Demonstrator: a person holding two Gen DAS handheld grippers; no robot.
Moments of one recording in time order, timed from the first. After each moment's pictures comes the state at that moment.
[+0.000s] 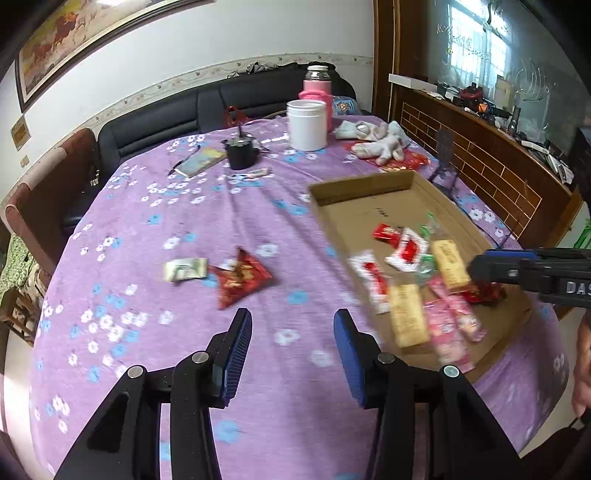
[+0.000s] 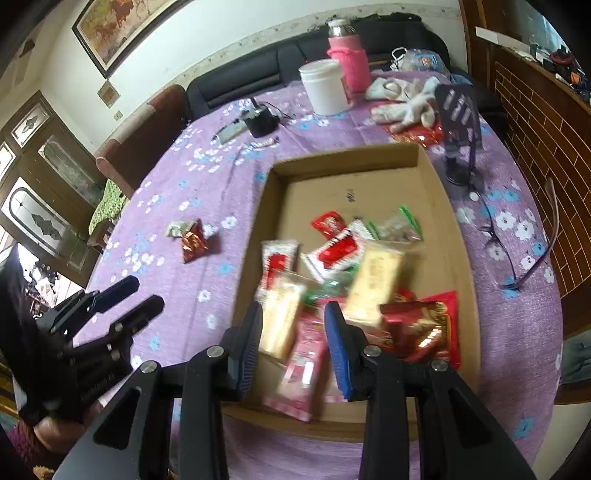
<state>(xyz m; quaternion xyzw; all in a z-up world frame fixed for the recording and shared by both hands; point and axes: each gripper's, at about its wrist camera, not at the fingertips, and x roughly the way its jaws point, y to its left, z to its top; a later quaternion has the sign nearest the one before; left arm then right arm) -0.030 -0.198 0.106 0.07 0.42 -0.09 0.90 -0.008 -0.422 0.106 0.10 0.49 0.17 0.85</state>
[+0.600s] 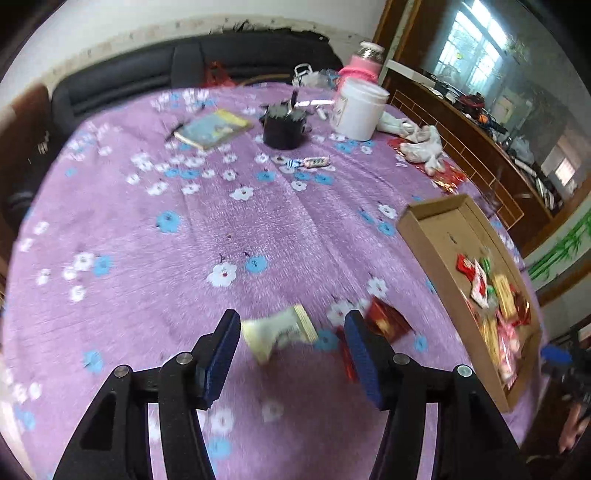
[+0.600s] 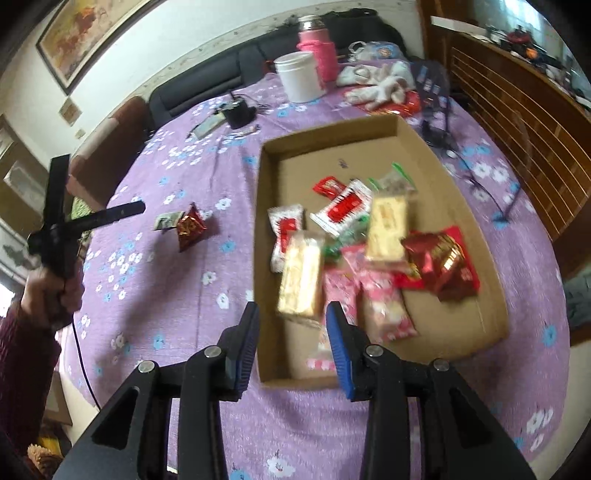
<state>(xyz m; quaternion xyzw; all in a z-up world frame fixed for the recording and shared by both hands) 0.129 -0.066 0.067 -0.01 0.50 -0.20 0.84 -0.056 -0.389 0.095 0.12 0.50 0.07 0.85</state>
